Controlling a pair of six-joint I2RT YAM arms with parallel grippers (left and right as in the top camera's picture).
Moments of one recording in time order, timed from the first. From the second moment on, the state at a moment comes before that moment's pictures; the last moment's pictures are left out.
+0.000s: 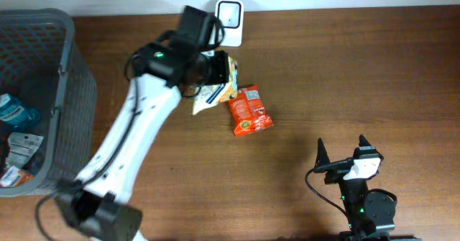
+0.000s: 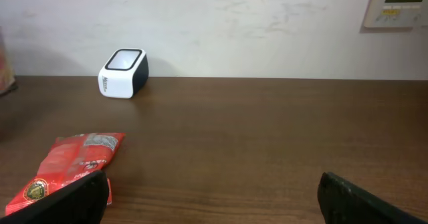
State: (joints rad) left arm -0.44 1.78 1.83 -1.04 0.07 -0.42; right arm 0.06 0.01 0.01 -0.08 0.00 0.02
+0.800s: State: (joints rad) left arm -0.53 1.99 1.88 -1.12 -0.08 -0.39; right arm 0.06 0.01 0.01 -0.07 0.00 0.02
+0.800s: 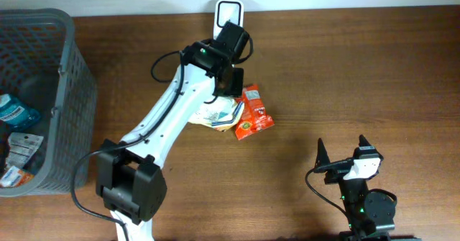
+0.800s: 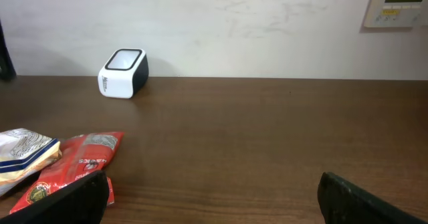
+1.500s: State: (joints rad) left arm 0.08 1.70 2.19 -1.45 -0.19 -0.45; right arm 0.06 0.01 0.01 -0.08 0.00 0.02
